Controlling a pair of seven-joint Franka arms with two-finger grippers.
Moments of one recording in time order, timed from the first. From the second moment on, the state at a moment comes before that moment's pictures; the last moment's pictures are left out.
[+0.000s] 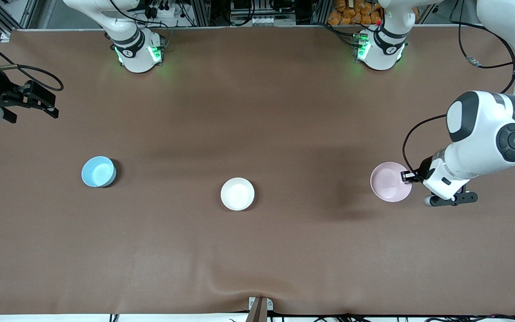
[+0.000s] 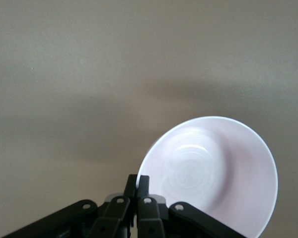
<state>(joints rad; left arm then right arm) 0.16 0.34 -0.30 -1.73 0.02 2.01 -0.24 -0.01 0.00 0.08 -1.50 0.01 1.51 -0.05</state>
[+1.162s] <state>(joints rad) 0.05 0.35 -0.34 -1.57 0.02 1.88 -0.43 -0.02 0.00 0.07 -1.50 0.01 1.51 -0.05</state>
